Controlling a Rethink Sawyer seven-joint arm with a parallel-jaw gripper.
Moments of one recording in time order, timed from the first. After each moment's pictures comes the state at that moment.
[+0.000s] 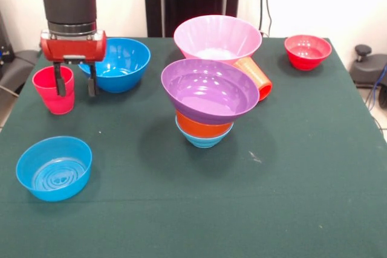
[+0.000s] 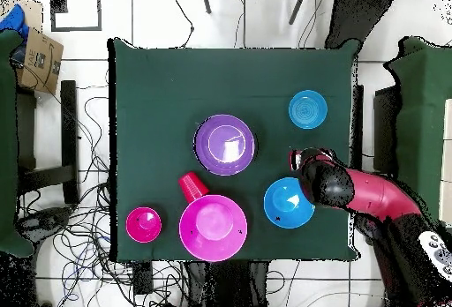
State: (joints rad) arm -0.85 -0.59 0.31 1.74 -0.49 0.27 1.41
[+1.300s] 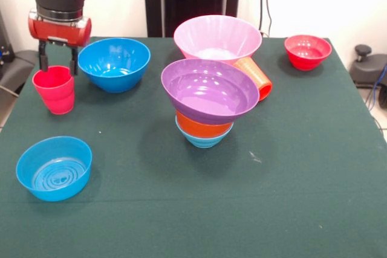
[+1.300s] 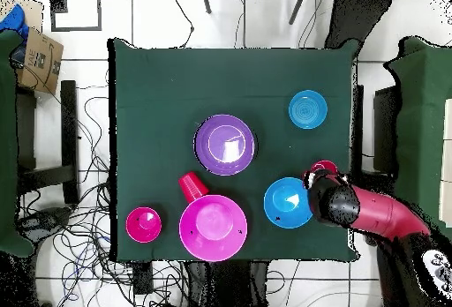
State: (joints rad) arm -0.77 -0.62 0.10 1.75 -0.49 0.25 1.53
